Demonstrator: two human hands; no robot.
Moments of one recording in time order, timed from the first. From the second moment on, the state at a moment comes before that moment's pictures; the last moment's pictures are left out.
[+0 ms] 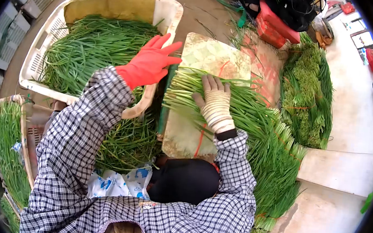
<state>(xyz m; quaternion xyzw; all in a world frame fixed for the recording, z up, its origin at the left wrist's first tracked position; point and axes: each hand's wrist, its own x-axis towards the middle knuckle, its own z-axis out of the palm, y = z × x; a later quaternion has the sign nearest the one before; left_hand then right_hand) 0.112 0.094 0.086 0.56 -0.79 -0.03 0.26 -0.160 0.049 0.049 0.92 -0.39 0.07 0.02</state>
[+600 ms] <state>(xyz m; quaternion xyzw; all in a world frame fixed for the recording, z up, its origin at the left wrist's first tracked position) 0.124 0.116 0.128 0.57 -0.70 -0.19 0.38 -0.159 0.046 0.049 0.85 -0.46 0.23 -0.11</state>
